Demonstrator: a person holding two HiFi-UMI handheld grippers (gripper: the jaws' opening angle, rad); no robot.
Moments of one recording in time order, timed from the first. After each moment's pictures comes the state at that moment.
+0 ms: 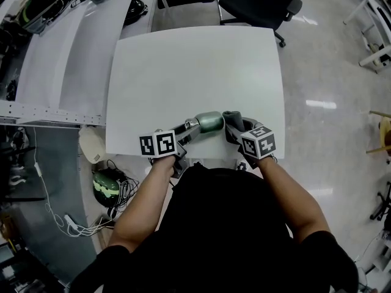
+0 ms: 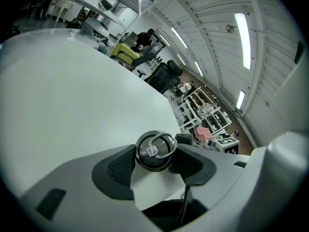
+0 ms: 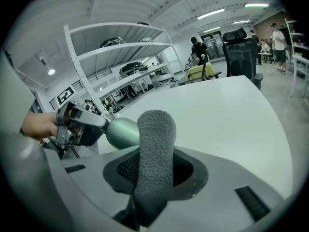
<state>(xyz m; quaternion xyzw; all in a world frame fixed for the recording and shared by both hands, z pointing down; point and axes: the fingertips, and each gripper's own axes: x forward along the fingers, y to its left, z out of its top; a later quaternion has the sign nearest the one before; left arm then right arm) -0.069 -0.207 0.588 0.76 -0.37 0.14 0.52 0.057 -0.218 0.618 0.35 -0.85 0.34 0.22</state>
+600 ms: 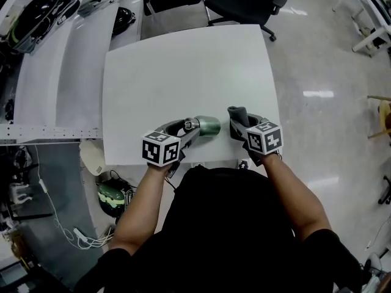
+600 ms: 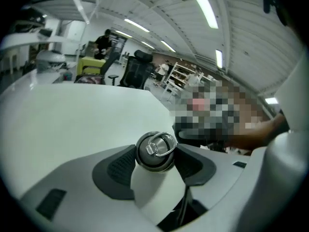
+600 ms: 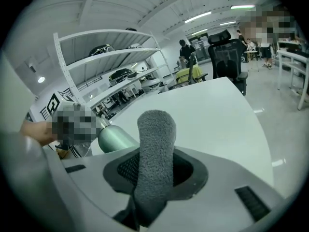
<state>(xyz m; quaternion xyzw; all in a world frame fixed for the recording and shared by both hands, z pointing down) -0.046 -0.218 0.579 0.84 -0.30 0.27 0.35 0.098 -0.233 0.611 0.40 -0.82 0.36 0.20</state>
